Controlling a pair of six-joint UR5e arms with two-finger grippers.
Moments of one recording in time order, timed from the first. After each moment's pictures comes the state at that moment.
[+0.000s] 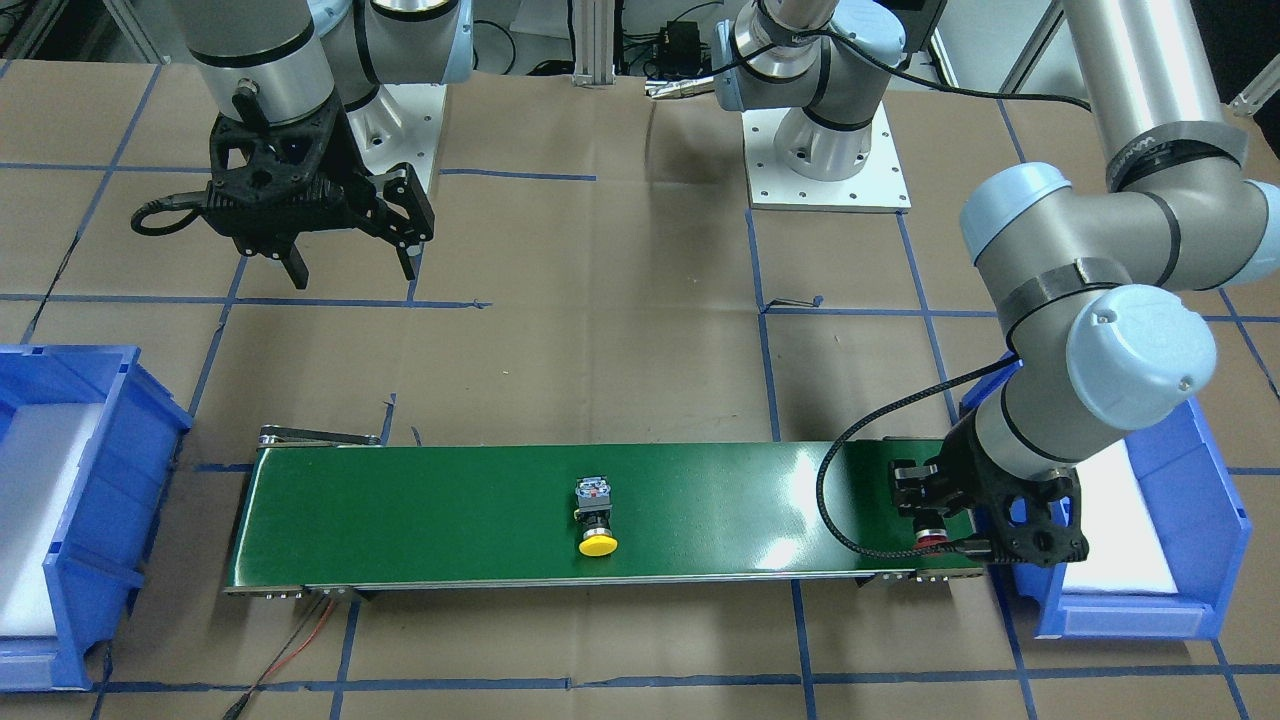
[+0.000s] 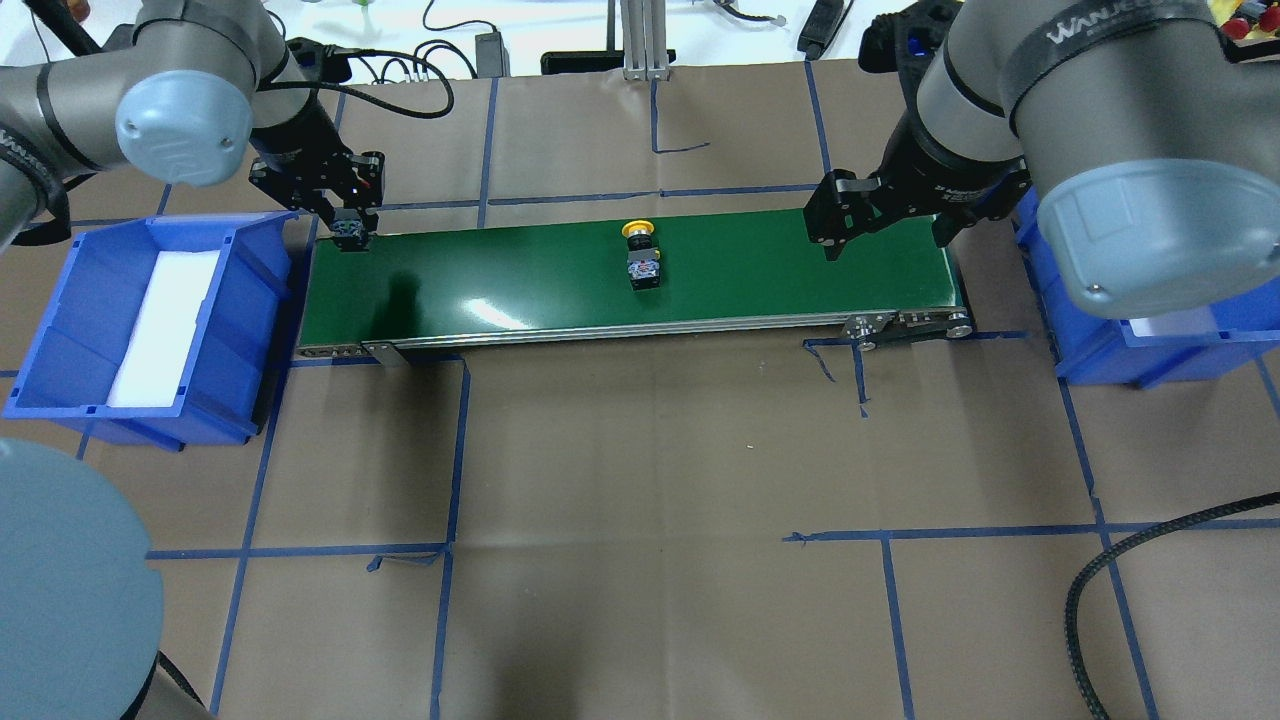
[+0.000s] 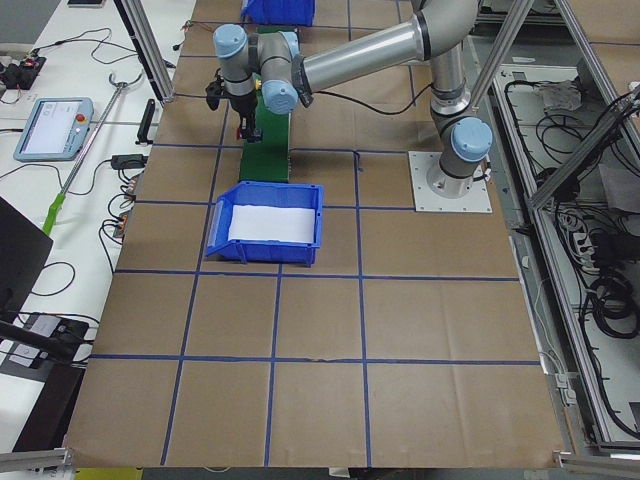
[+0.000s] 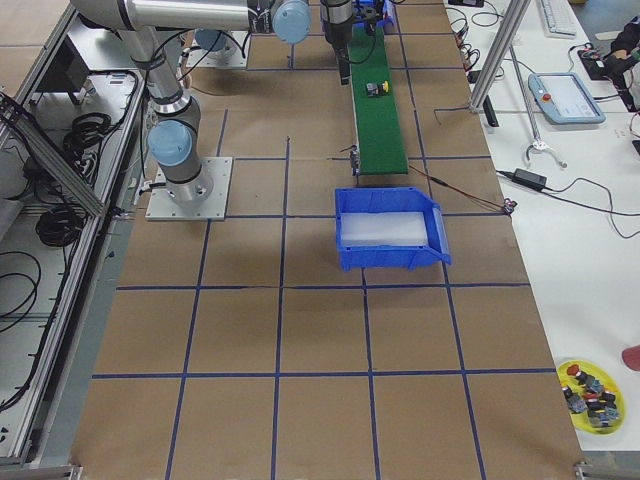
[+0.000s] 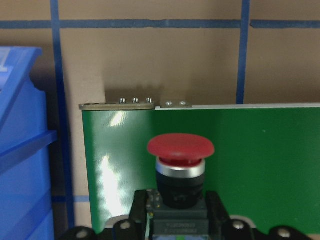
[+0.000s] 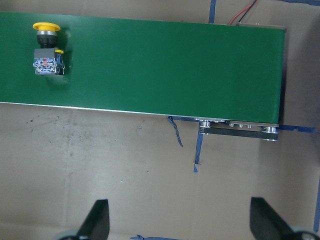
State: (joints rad) left arm -1.43 -2.00 -1.50 -1.21 1.58 0.15; right arm 1.64 -1.61 1.72 -1.83 -1.53 -0.03
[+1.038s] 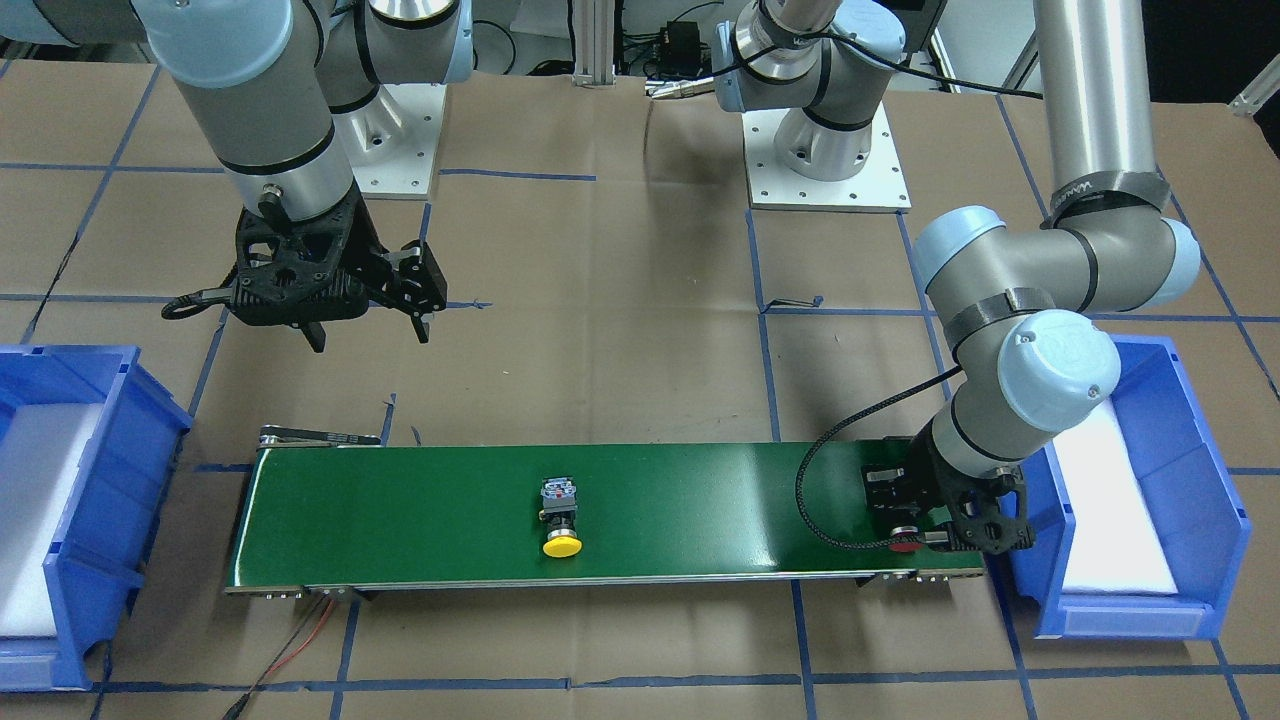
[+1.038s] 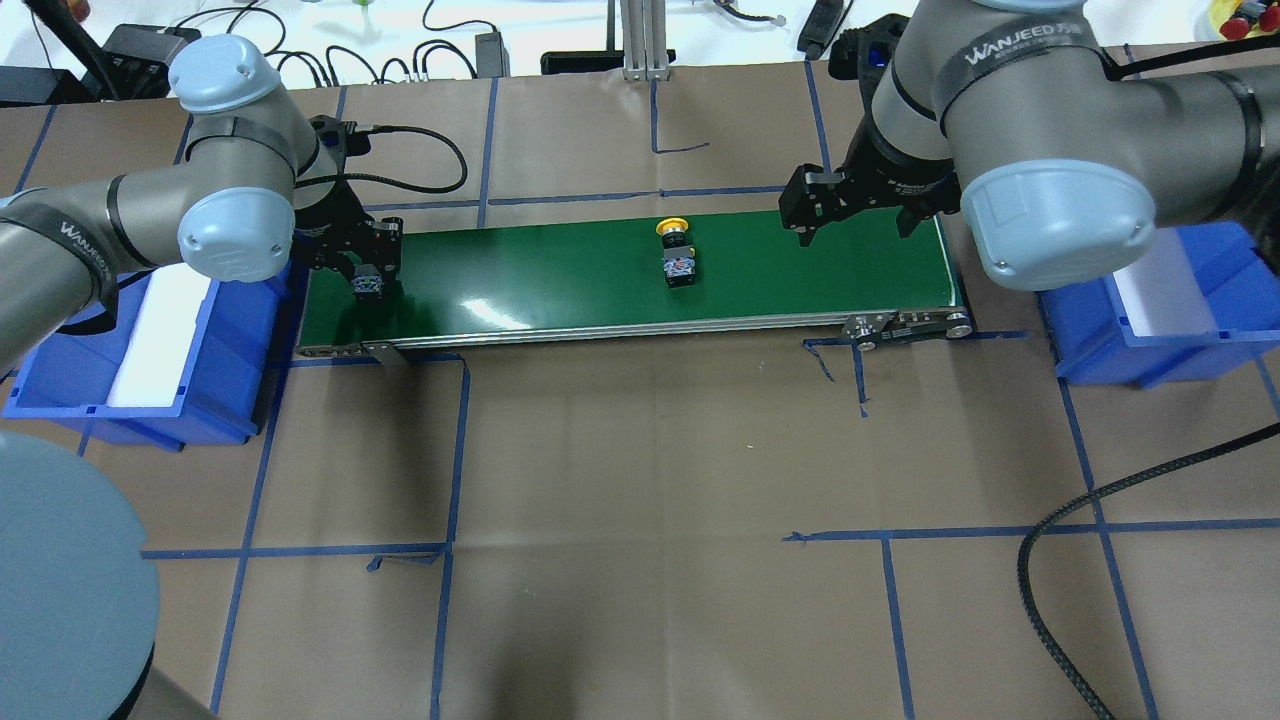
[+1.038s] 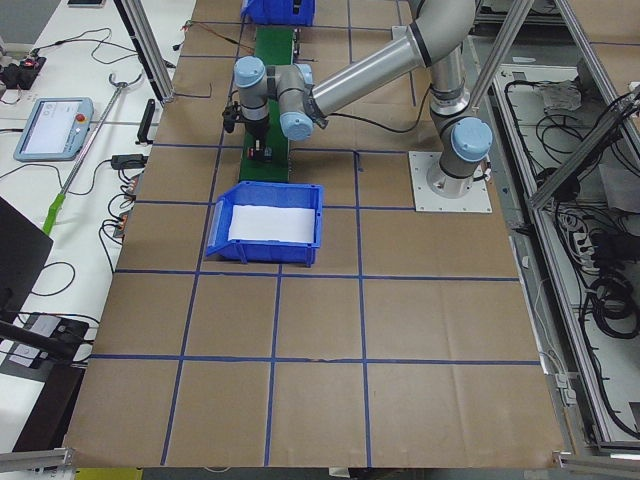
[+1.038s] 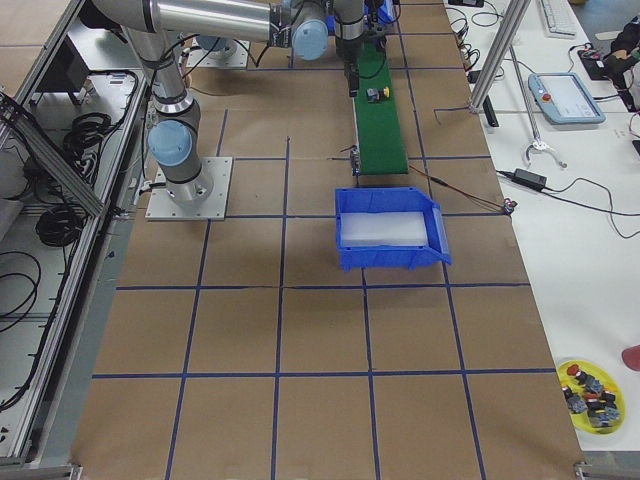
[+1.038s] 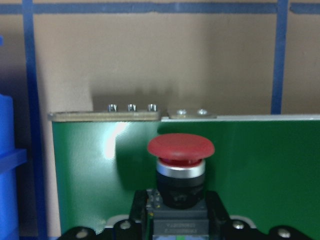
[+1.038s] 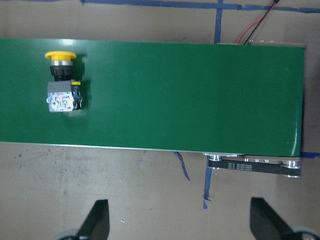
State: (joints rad) left arm -1.42 -1.99 -1.69 -1.02 1.58 0.12; right arm 1.65 -1.48 1.72 -1.98 -1.53 0.03
